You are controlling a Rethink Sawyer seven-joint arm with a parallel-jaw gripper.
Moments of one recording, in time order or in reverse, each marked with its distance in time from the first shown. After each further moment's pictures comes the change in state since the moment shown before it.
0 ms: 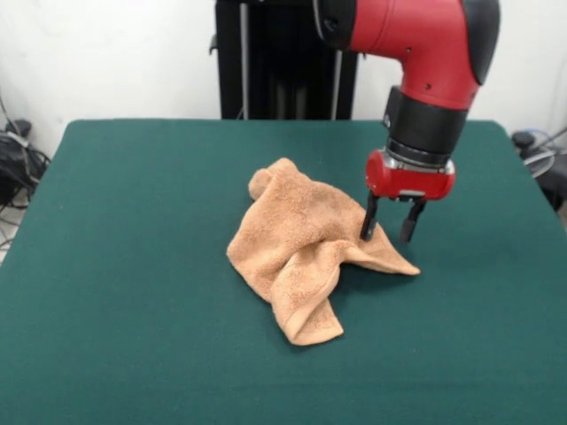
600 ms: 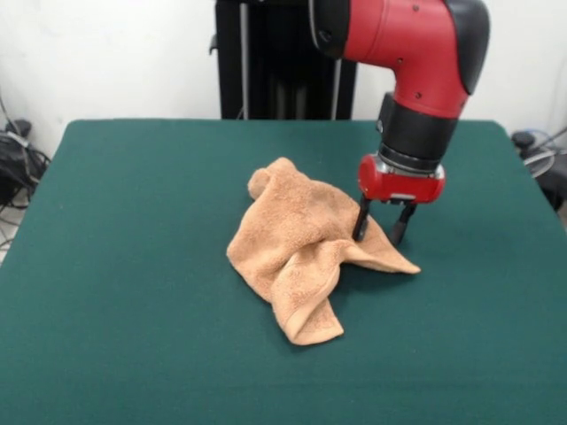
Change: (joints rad) arm 0.009 0.036 -0.015 0.012 0.020 -0.030 0.000
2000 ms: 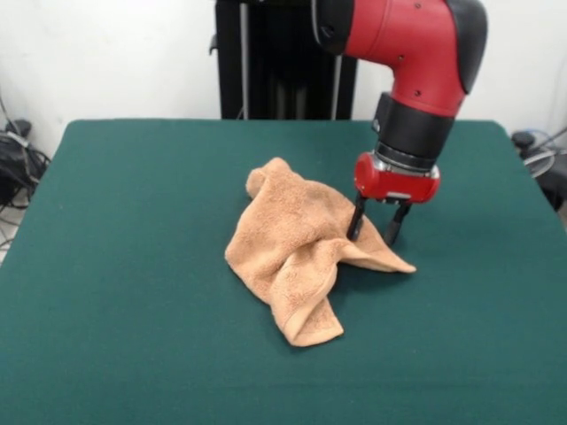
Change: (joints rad) arm 0.035 0.020 -0.044 -0.001 0.001 -0.042 0.000
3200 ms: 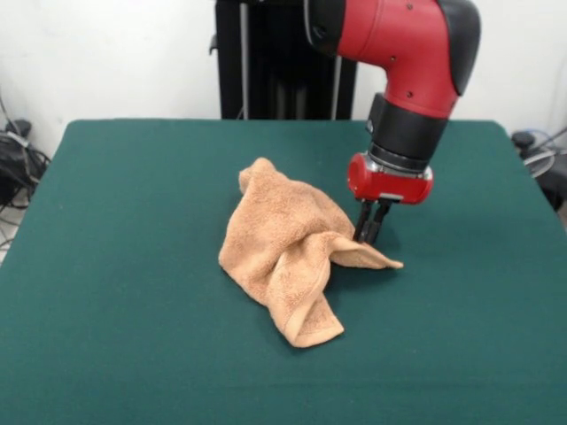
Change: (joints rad) arm -0.015 0.003 0.000 0.000 0.000 0.000 0.000
